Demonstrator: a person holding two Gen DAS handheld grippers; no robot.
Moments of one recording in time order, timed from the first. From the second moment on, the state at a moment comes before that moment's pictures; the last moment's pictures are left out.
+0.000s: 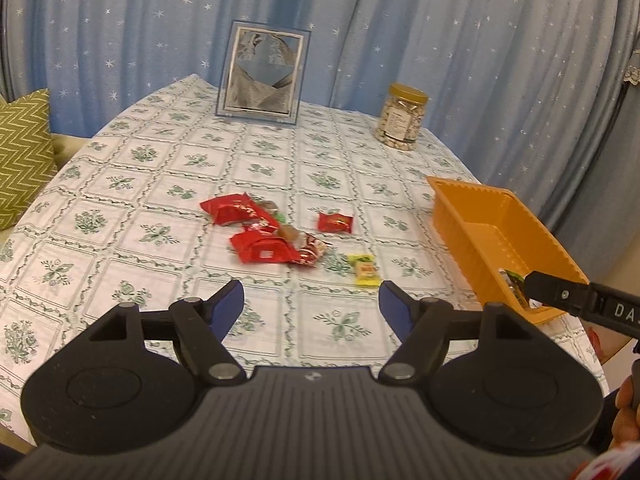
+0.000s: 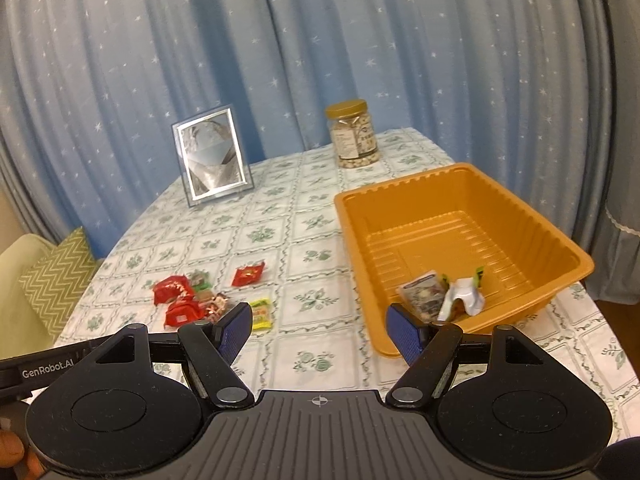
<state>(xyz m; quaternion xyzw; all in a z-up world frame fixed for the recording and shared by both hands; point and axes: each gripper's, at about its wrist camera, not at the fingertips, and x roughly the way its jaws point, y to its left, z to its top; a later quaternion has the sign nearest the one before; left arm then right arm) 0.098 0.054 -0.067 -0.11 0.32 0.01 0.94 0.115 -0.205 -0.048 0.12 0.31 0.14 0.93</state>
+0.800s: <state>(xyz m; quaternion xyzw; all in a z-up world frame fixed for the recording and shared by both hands) 0.159 0.087 -0.103 -0.05 0.34 0.00 0.94 0.188 -0.128 -0.109 0.05 0.35 0.18 0.92</state>
